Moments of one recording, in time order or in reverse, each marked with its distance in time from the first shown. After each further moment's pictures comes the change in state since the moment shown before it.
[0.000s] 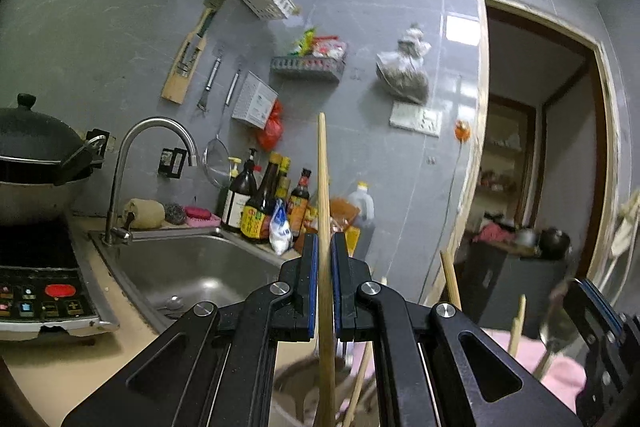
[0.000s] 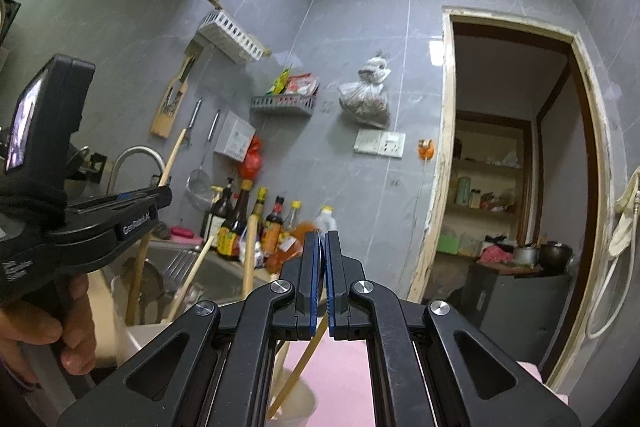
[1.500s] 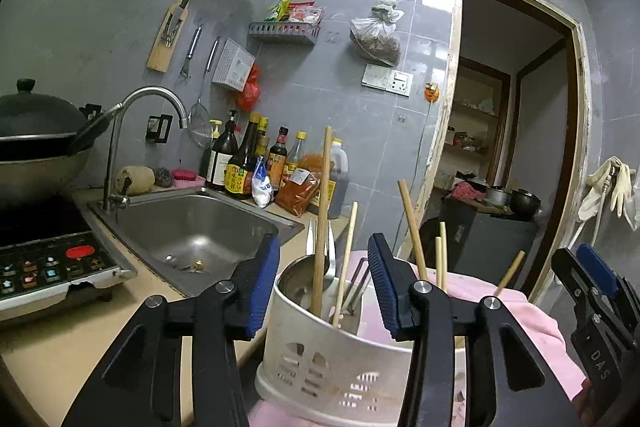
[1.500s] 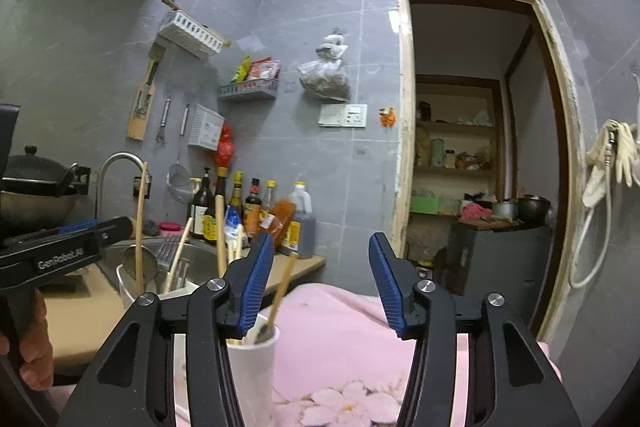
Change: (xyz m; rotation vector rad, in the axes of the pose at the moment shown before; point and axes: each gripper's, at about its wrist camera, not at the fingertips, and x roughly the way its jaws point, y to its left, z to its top) left arm -0.052 0.007 -0.015 0.013 0.141 -0.103; right arm -0.051 -0.028 -0.001 0.127 0.093 -0.105
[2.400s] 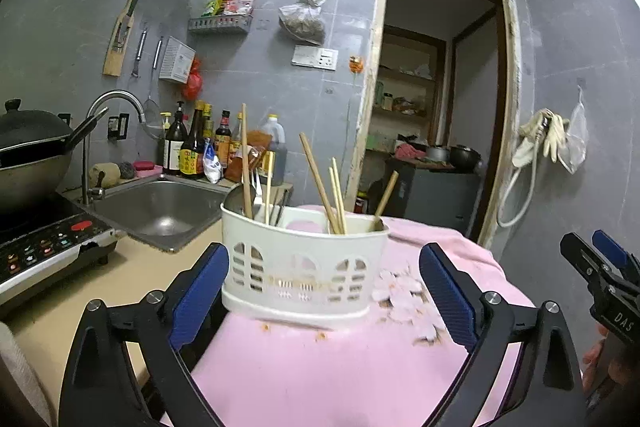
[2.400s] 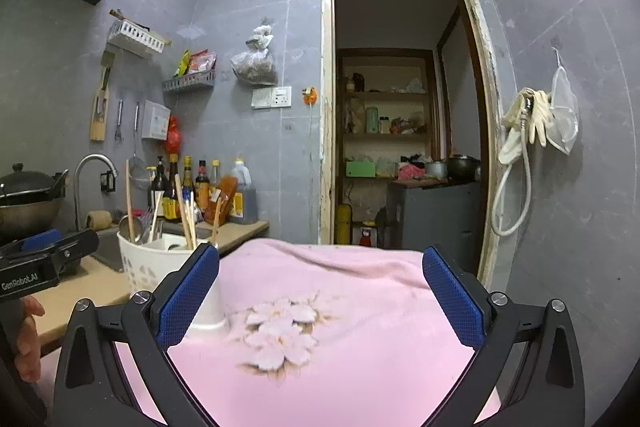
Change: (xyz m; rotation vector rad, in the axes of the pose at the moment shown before) left arm -0.101 -0.039 -0.030 0.122 0.102 -0.198; right arm -0.140 -0.047 0.002 0.094 0.120 -0.194
